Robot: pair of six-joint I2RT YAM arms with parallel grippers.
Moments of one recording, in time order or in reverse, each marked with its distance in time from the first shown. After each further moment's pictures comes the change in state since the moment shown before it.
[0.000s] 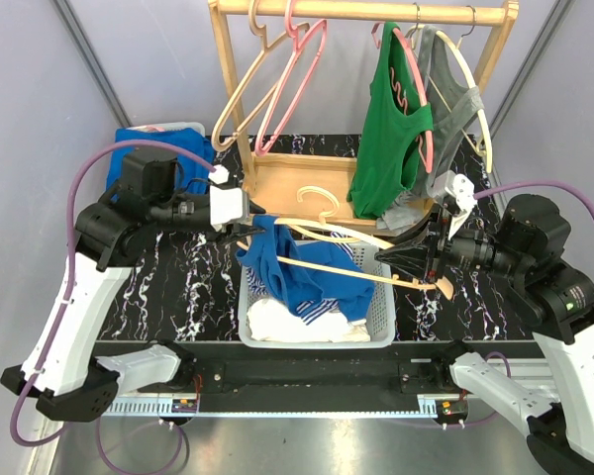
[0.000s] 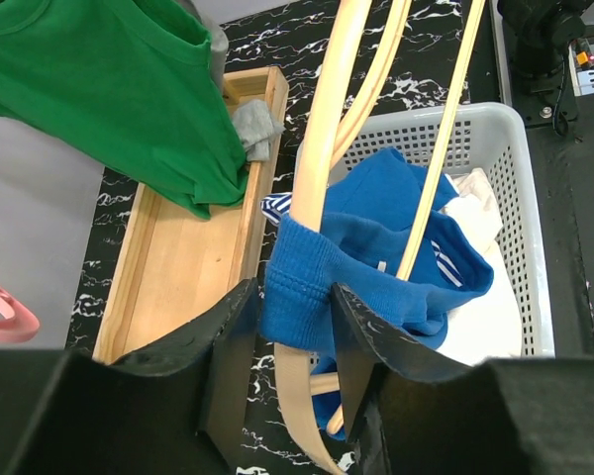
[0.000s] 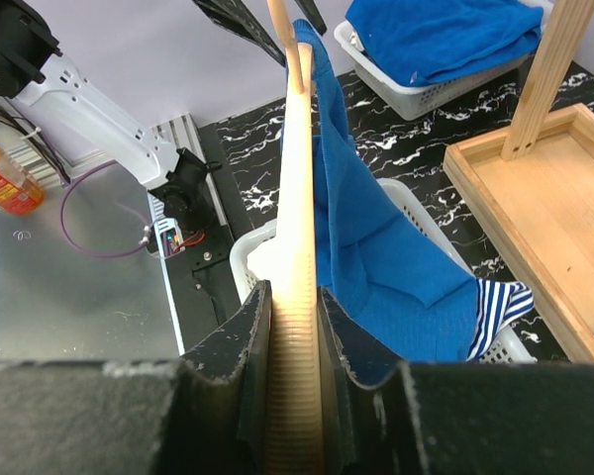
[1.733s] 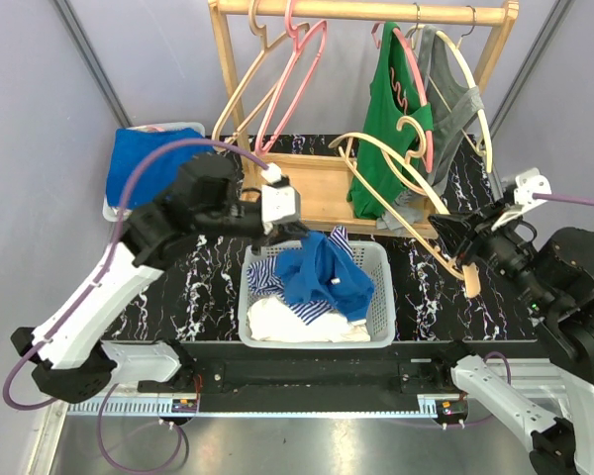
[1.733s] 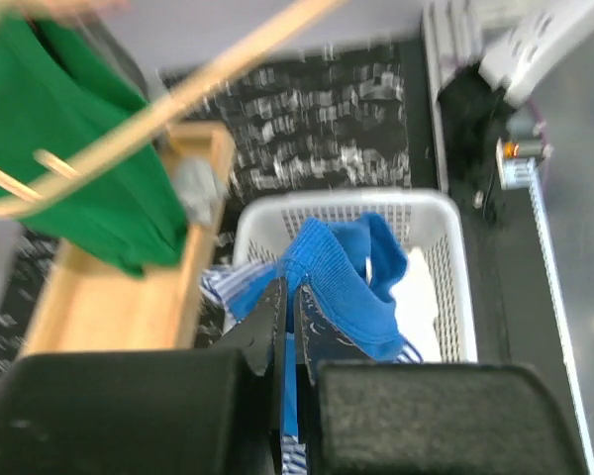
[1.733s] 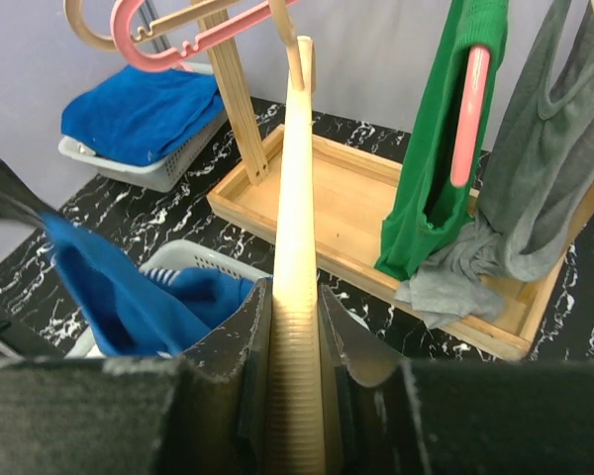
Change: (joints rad) left arm -0.308 0.070 -0.037 0.236 -0.193 -0.331; right arm 0.000 -0.129 0.021 -0.024 0.703 0.094
